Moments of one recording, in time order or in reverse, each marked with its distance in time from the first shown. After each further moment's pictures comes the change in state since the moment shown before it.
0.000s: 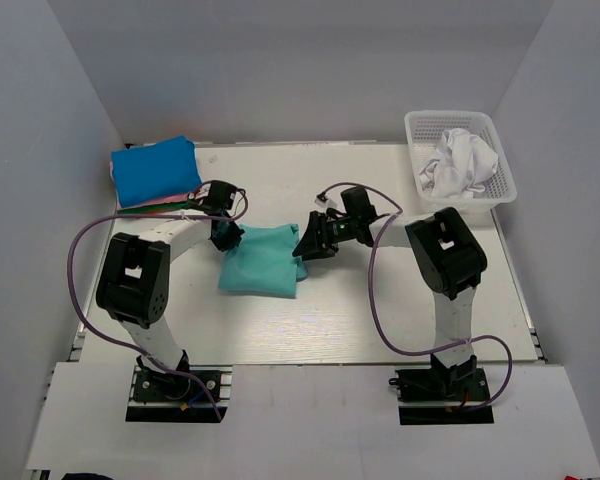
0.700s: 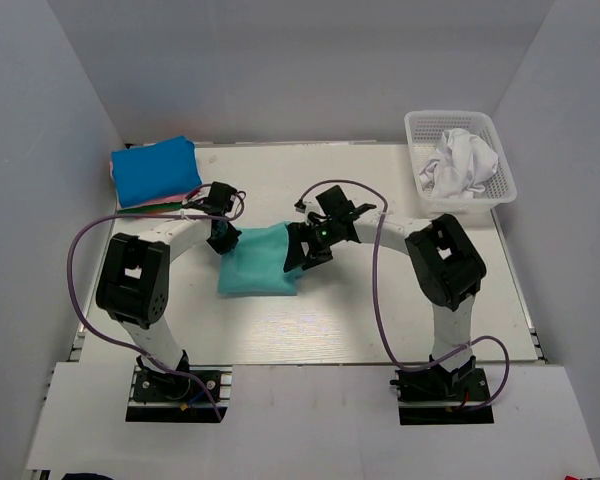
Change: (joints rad) left arm -0.004 0.000 0.019 -0.088 -0.071 -0.121; right arm 0.123 -0.069 0.145 -0.435 0.214 -0.285
